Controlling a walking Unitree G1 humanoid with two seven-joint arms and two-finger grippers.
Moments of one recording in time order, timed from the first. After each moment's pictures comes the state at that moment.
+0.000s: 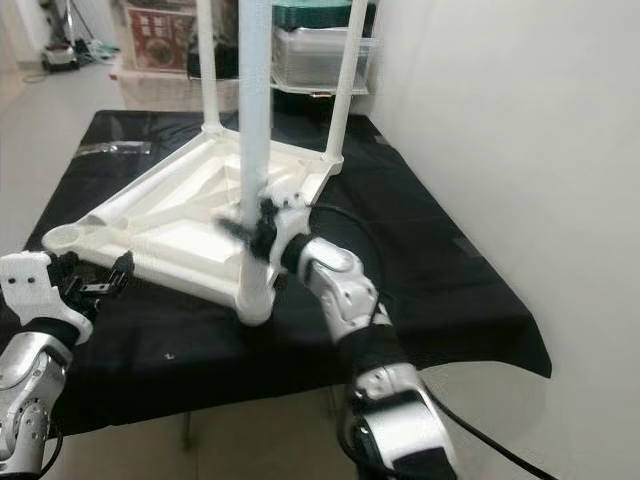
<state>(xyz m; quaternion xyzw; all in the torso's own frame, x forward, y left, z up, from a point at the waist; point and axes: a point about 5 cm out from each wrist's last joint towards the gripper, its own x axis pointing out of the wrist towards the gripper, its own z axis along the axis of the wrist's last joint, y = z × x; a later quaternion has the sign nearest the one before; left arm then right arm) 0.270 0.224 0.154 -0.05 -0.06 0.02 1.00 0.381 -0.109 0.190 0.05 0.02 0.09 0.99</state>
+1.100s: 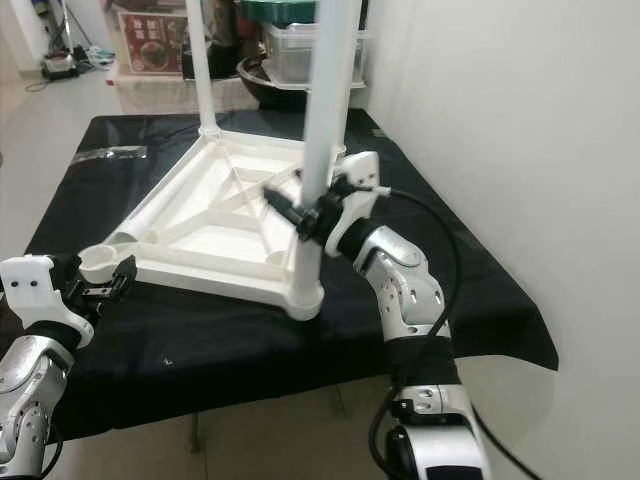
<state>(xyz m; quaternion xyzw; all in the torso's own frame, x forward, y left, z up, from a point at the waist) 0.272 0.227 0.153 -0.05 -0.06 0.02 1.00 0.339 -0.093 0.220 0.03 -0.06 0.51 0.86</state>
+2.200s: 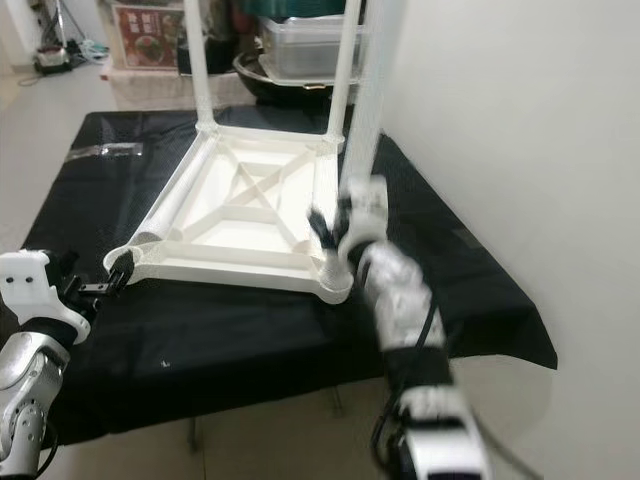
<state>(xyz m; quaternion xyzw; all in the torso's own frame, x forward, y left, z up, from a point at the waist) 0.272 0.228 0.156 -0.05 -0.07 0.02 1.00 0.365 -0.131 0.226 0.00 -0.04 0.26 0.96</state>
